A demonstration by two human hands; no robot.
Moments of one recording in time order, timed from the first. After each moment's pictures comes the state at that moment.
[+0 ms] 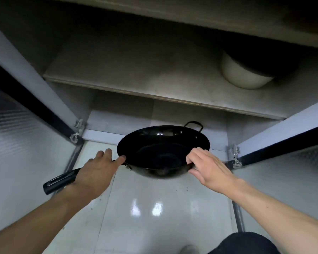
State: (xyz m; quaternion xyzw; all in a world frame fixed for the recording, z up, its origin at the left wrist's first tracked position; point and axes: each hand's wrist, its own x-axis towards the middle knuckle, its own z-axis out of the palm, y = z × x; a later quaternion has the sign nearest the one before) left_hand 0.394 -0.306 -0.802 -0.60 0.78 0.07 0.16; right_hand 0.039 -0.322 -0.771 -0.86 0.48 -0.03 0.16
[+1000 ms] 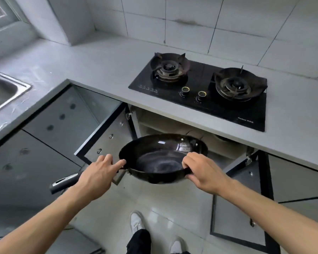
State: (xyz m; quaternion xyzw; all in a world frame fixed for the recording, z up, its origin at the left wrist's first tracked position) left_hand 0.407 -0.040 -0.208 -0.70 0.71 0.06 0.09; right_hand 0.076 -0.160 -0.202 -0.94 0.31 -0.05 0.15
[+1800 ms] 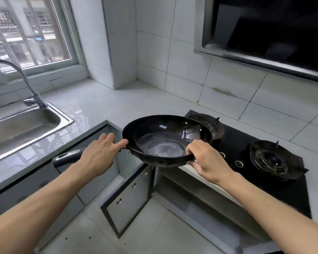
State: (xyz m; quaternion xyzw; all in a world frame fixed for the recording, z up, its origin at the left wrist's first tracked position) left_hand 0.612 -0.164 -0.092 -0.75 0.65 -0.09 -0.03; right_hand 0.293 -0.313 -0.073 -0.96 0.25 -0.16 0.01
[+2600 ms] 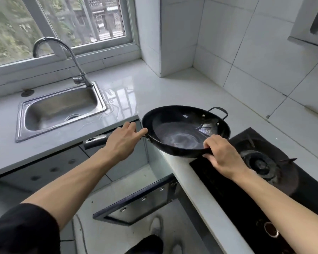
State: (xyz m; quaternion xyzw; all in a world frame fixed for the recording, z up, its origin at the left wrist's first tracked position) left_hand 0.672 -0.344 -0.129 -0.86 0.51 -0.05 0.04; right_hand 0.424 -0.589 -0.142 -0.98 0.11 -0.14 0.13
